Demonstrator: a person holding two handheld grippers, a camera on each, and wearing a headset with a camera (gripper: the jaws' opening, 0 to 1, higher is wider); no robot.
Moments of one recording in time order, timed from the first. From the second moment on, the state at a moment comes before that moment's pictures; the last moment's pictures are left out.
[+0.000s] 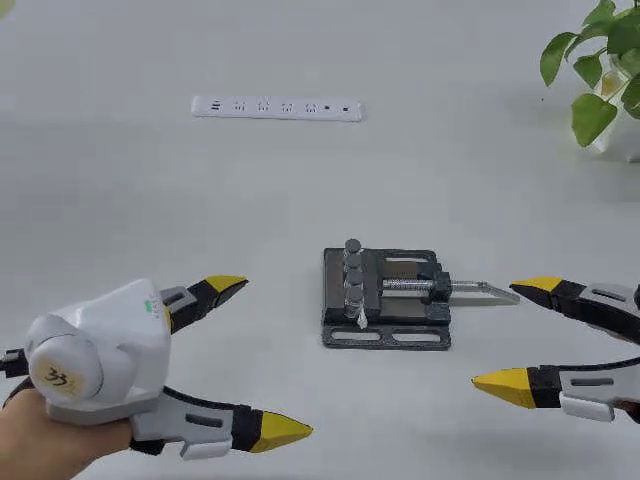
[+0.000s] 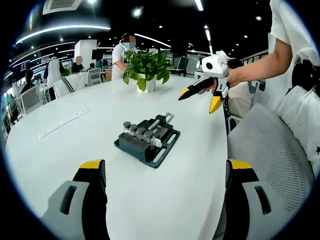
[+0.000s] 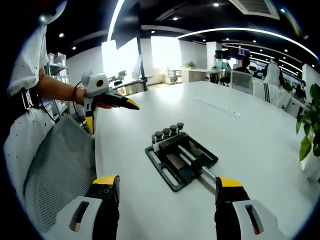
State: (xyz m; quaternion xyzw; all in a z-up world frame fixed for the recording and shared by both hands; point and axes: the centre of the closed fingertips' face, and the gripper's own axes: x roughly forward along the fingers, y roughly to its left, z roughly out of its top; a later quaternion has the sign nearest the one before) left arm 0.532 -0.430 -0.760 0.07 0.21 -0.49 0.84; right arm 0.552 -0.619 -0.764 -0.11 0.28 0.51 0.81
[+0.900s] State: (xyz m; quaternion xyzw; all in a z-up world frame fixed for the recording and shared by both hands) left arm 0.527 -0.431 -0.767 0.07 0.23 -0.47 0.85; right arm 0.544 -0.635 -0.772 -0.10 0.26 0.50 0.82
